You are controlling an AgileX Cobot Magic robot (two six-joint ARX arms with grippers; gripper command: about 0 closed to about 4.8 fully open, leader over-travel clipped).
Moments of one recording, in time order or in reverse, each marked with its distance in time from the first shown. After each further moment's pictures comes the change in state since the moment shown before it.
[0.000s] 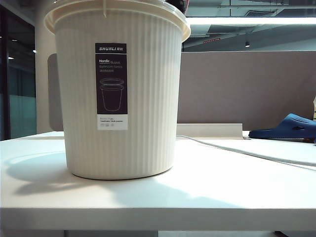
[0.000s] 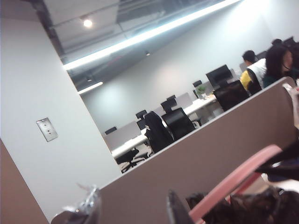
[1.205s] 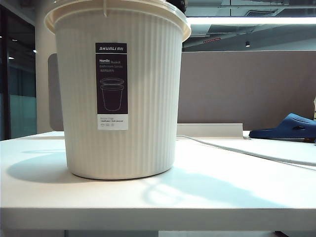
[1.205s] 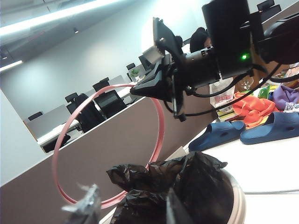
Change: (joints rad) left arm 0.000 -0.026 -0.001 -0.259 0.186 -0.189; right arm -0.224 0.205 0.480 -0.268 -0.177 0.614
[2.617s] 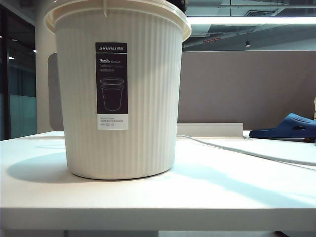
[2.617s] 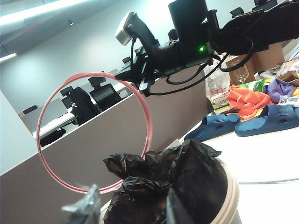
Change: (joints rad) left arm 0.000 -0.032 0.000 -0.062 0.000 -0.016; right arm -0.112 0.228 0.333 -0.106 -0.015 0.204
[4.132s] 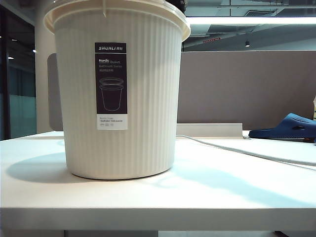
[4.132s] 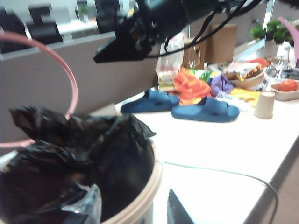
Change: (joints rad) left arm 0.000 0.145 0.000 -0.055 0.083 -0.417; right arm -0.010 -0.037 0.206 -0.797 -0.178 0.178
